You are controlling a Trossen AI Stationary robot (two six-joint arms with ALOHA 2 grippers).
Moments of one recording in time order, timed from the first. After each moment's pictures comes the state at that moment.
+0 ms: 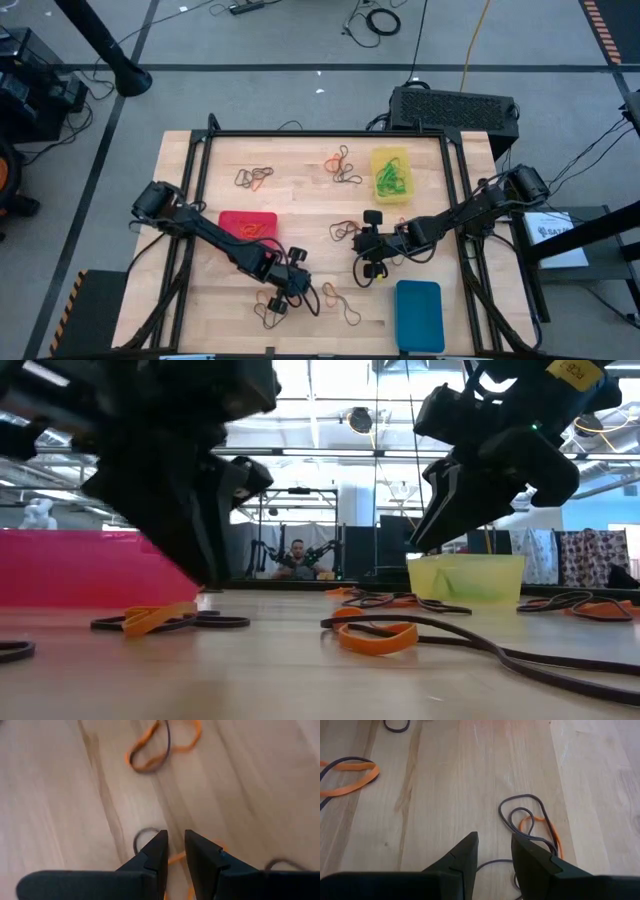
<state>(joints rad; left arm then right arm) -0.45 1.83 1.10 -0.30 -0.06 -0.07 0.32 1.56 0.79 -0.13 0.36 0.17</state>
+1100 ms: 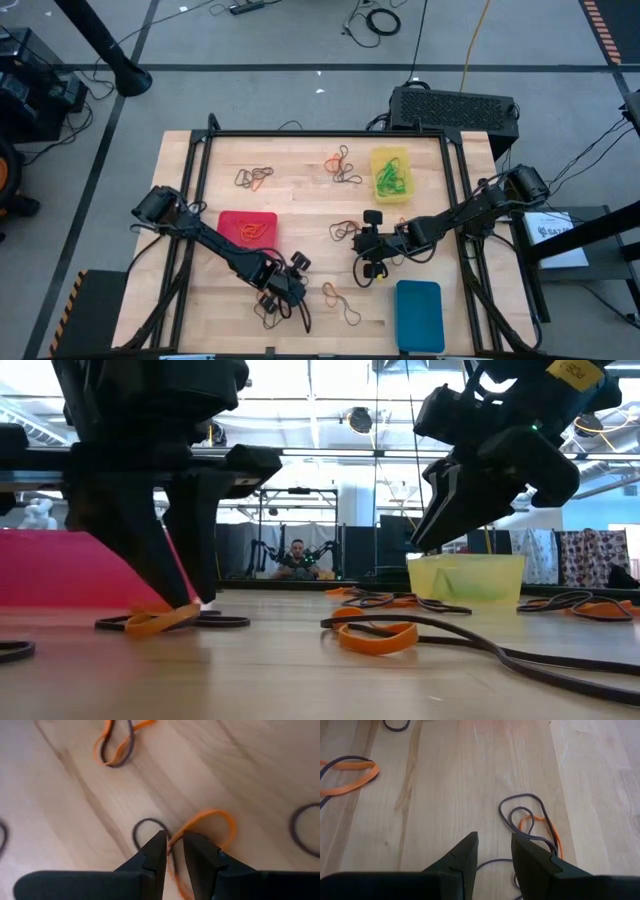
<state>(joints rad) -0.50 1.87 1.12 -0.37 -0.15 0.27 0.32 1.56 0.79 -0.13 0.36 0.17</state>
